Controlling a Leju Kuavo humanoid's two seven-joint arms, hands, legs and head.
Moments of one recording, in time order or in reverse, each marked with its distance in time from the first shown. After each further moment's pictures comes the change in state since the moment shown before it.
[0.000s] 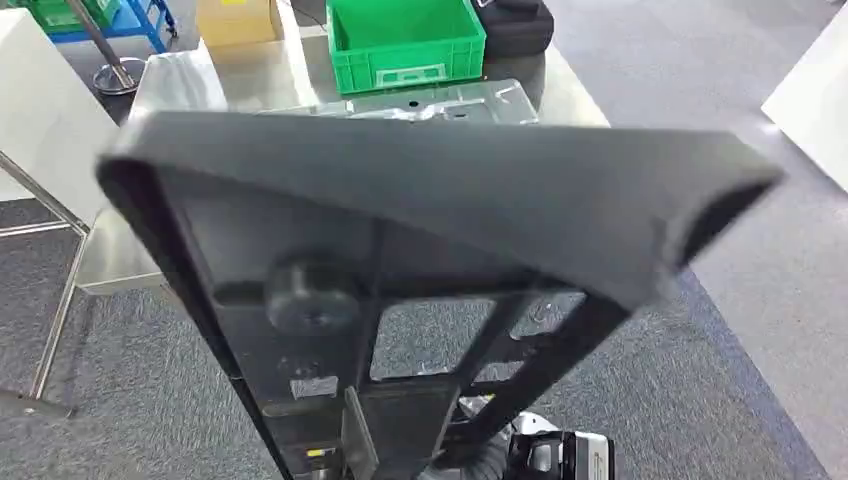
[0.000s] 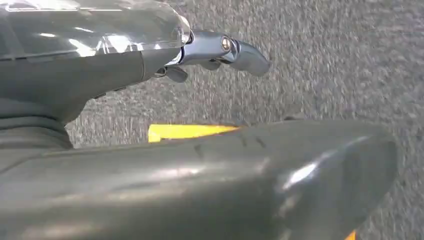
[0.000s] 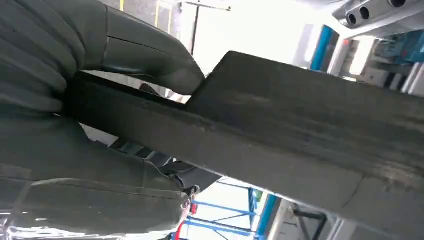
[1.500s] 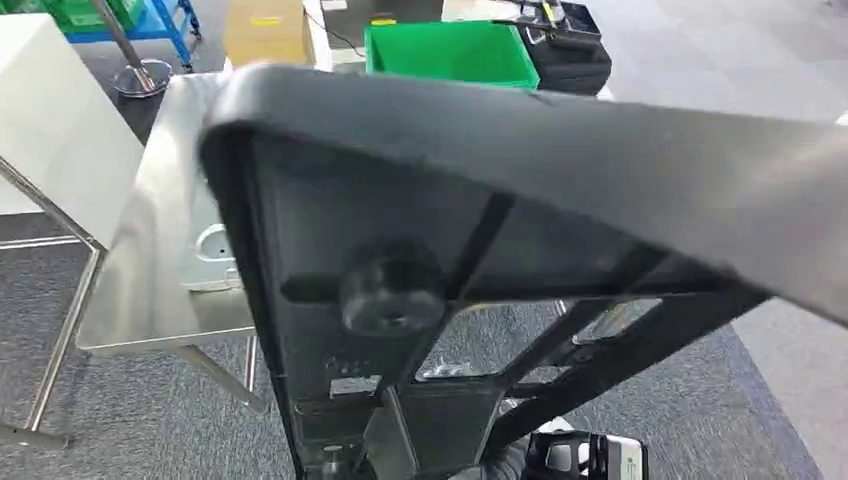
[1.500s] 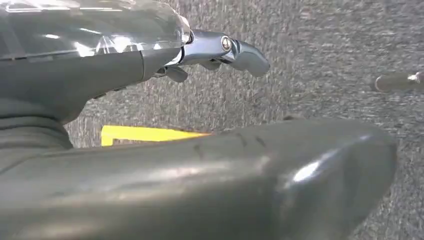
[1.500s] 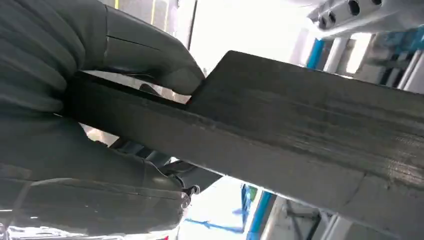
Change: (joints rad) left arm -0.007 0.011 0.000 0.001 -0.027 -0.023 -0.034; right arm 0.050 0.013 -0.087 -0.071 0.022 0.017 -0.001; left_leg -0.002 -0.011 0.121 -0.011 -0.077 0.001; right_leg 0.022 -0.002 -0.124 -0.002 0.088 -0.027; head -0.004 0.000
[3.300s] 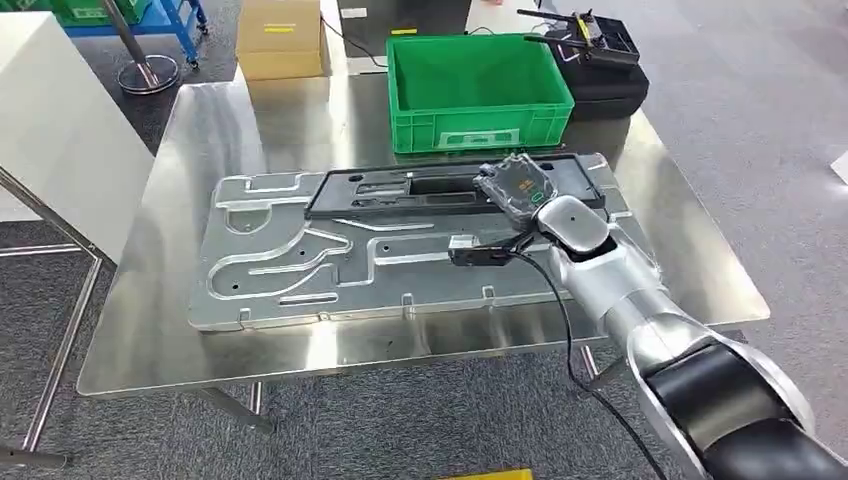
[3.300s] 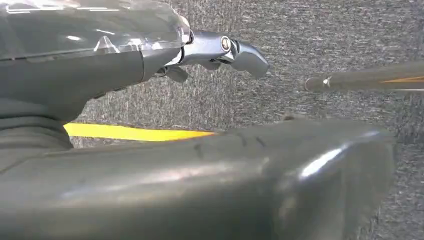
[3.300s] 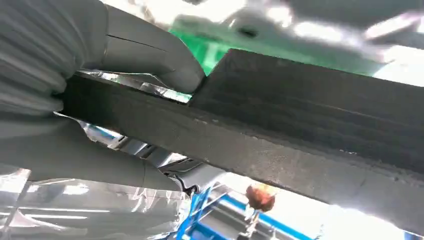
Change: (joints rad) left arm -0.023 0.000 0.031 0.000 -0.019 -0.036 -0.105; right arm -0.936 0.001 0.037 1.356 1.405 -0.883 0.323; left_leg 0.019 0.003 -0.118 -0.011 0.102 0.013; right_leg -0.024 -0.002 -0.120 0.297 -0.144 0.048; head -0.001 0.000
